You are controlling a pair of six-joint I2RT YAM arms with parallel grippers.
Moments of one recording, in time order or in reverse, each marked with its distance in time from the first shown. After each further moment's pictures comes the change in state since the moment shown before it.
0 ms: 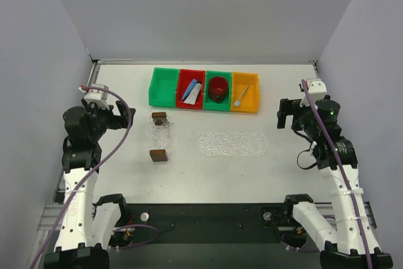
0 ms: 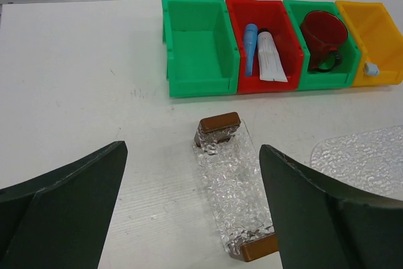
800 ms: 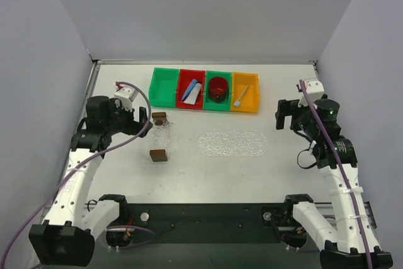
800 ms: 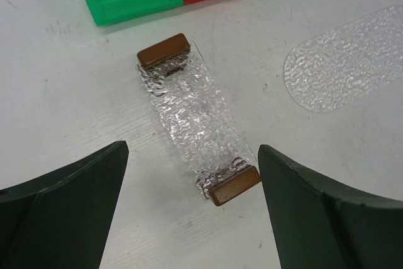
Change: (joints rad) left arm -0.165 0.163 0.114 -0.280 0.009 0.141; right arm 0.000 0.003 0.000 0.000 -0.040 -0.027
